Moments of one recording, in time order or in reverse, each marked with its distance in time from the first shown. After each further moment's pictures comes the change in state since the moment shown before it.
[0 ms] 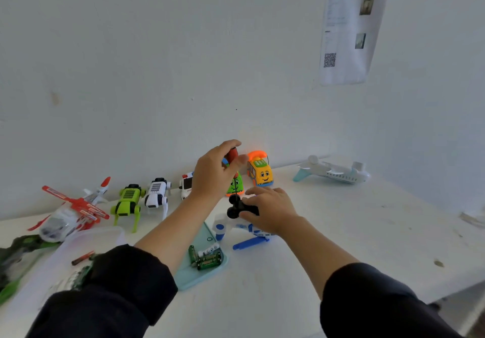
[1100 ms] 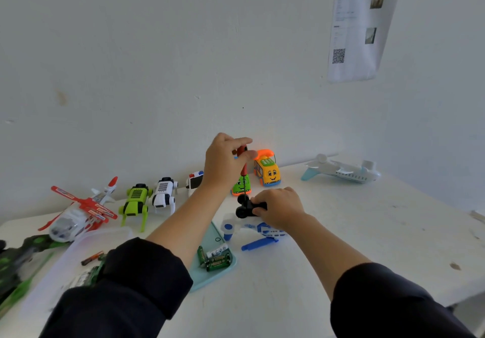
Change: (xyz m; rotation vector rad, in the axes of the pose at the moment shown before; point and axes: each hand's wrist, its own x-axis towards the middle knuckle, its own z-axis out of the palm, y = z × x) left_hand 0.019 0.015 -0.005 0.032 -0.014 -0.126; right_hand 0.011 -0.004 -0.004 0.056 -0.096 0.161
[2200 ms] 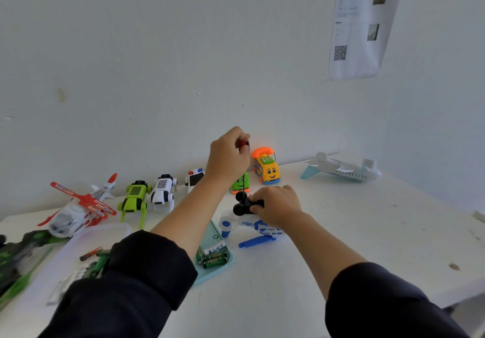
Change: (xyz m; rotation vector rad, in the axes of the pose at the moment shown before) left_hand 0.003 0.005 0.010 0.009 -0.001 0.005; right_hand -0.002 -0.001 -0.001 0.005 -0.007 0.027
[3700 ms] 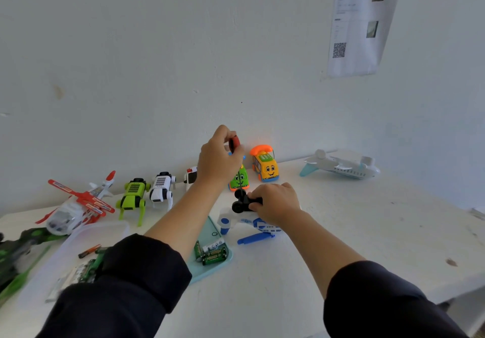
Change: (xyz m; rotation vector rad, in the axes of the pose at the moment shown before) left_hand -0.006 -0.010 -0.004 -0.021 0.084 -0.099; right_hand -0.001 -0.002 0.001 0.008 -0.002 0.009
